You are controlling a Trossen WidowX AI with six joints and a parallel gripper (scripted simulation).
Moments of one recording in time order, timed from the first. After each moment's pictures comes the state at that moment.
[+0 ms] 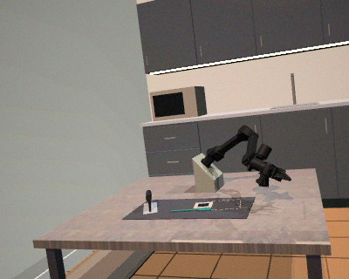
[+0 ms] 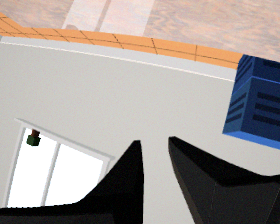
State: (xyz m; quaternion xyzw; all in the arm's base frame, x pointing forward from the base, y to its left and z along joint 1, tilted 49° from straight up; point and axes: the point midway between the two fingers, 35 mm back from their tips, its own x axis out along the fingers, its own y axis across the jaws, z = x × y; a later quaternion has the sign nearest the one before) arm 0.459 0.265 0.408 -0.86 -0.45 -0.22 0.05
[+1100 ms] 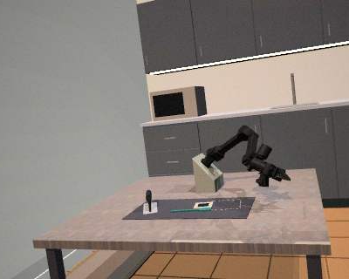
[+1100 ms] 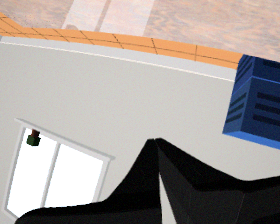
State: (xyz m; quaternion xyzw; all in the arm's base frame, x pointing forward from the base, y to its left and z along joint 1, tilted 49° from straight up) arm 0.459 0.265 0.408 -0.86 -0.45 -0.22 0.05
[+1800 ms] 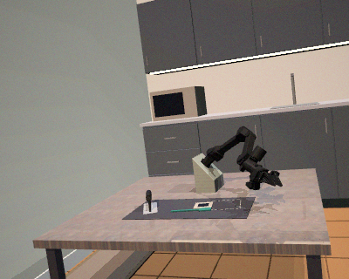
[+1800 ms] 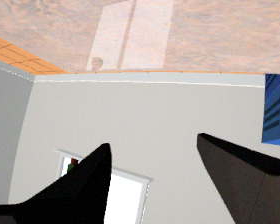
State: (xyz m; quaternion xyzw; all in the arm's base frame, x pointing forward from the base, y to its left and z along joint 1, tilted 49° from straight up) arm 0.504 0.239 0.369 -0.89 -0.43 -0.13 0.10
